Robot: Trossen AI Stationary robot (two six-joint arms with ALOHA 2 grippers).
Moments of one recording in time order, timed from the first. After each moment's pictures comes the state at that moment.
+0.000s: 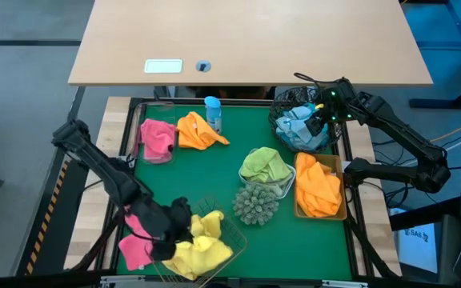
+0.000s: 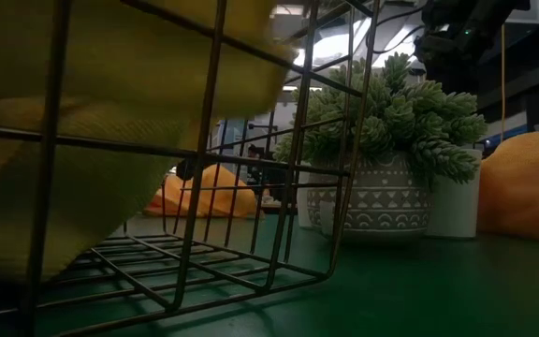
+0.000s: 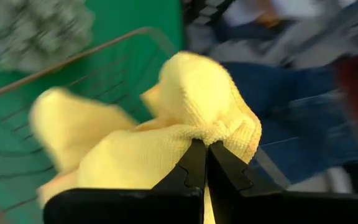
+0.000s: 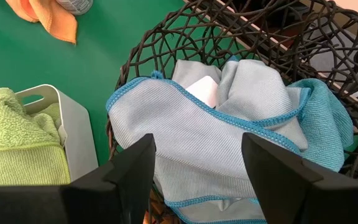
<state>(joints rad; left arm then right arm) -0.67 1.41 1.23 -0.53 -0.12 -0.72 -0.80 1.01 1.06 -1.00 -0.12 0.03</state>
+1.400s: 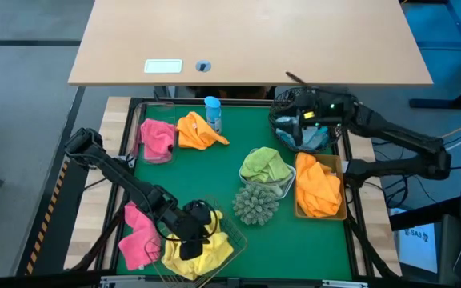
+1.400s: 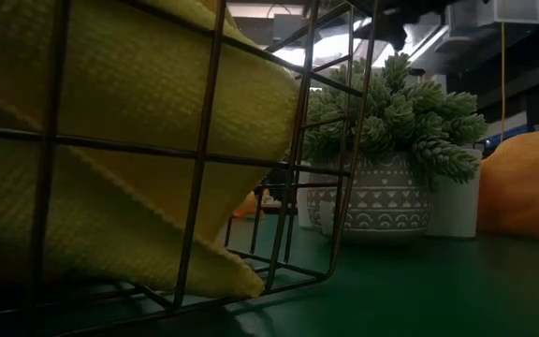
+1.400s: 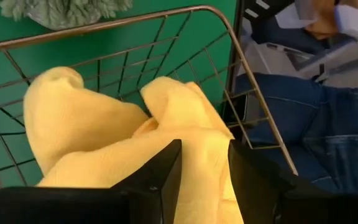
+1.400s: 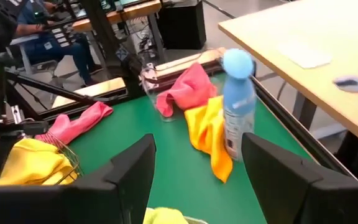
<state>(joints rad) -0.59 1.60 1.24 -0.46 -0.10 -0.91 -0.43 1.03 1.06 -0.36 -0.30 0.11</state>
